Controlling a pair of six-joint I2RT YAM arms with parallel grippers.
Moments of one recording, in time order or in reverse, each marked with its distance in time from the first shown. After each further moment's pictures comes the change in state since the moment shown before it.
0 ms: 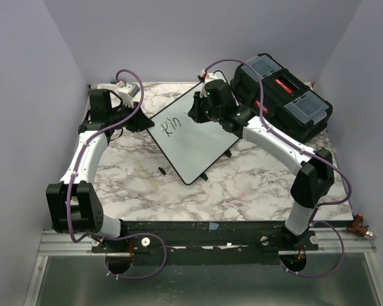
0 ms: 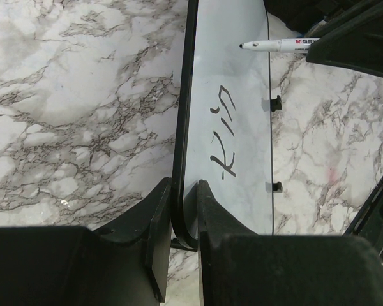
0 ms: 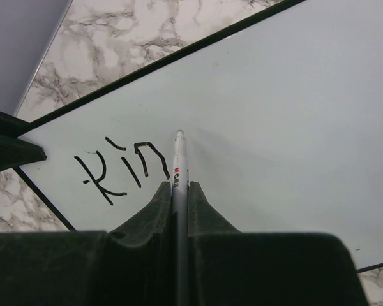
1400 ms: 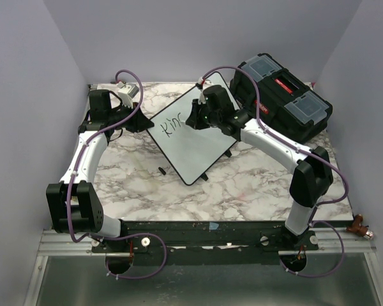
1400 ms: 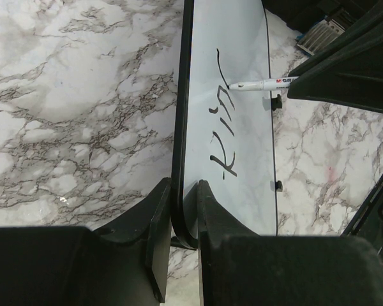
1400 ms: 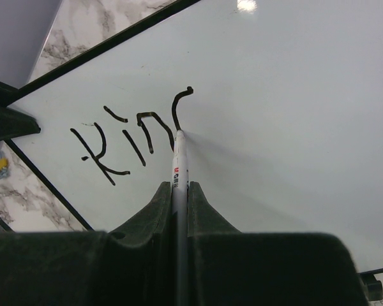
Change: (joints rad) left arm 0.002 0.000 -0.006 0.001 0.005 -0.005; right arm -0.002 0.018 -0.056 0.019 -0.103 0.042
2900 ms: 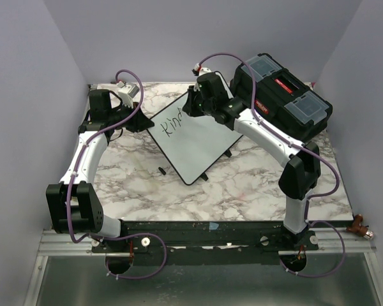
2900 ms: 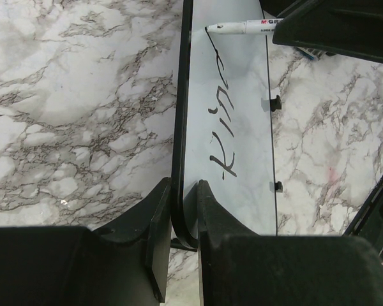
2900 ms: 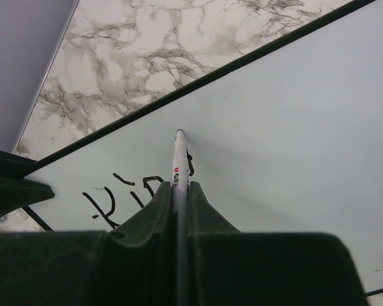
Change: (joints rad) left arm 0.000 -0.004 0.000 0.006 0.002 0.003; right arm 0.000 0.126 0.264 -0.099 0.103 0.003
